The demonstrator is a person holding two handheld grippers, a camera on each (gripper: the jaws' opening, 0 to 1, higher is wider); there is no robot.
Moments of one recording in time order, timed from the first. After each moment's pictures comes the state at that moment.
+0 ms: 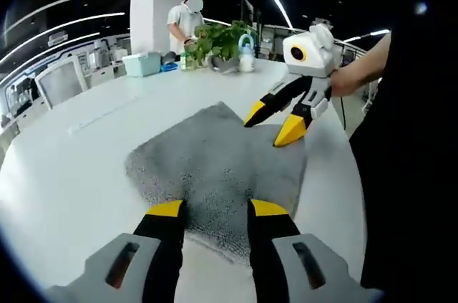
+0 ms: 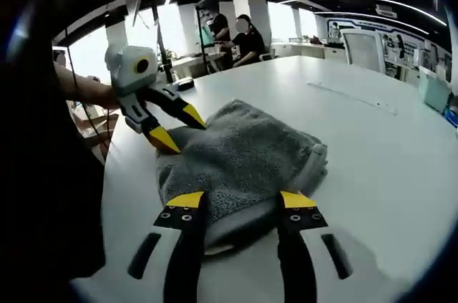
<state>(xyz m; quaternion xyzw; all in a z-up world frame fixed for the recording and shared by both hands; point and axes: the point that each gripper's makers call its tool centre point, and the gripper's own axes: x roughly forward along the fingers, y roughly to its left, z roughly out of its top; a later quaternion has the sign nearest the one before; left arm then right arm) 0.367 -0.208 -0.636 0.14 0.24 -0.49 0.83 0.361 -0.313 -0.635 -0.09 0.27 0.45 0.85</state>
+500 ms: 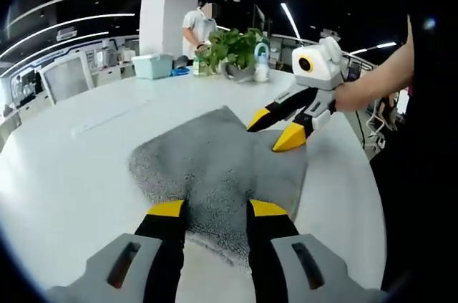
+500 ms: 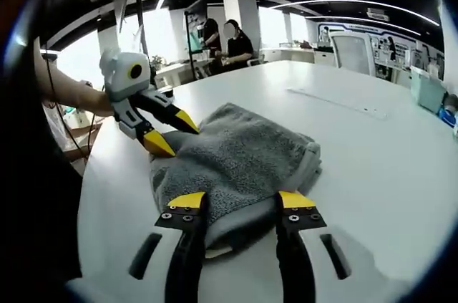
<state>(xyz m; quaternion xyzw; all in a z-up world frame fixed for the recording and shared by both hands) 0.432 -0.220 -0.637 0.11 0.23 -0.48 0.84 0.428 -0.330 -0.636 -0.06 0.25 0.43 0.86</state>
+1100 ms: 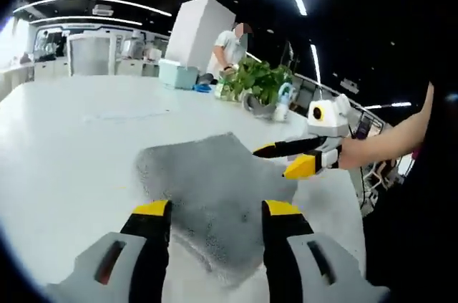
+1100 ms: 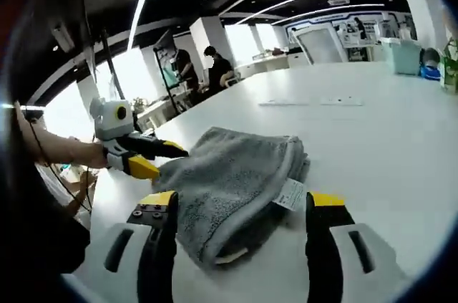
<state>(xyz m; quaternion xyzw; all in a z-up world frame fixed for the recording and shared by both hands) 0.452 -0.212 -0.590 -0.02 0.19 -0.42 0.89 0.447 -0.351 -0.598 0.09 0.22 0.37 0.90</state>
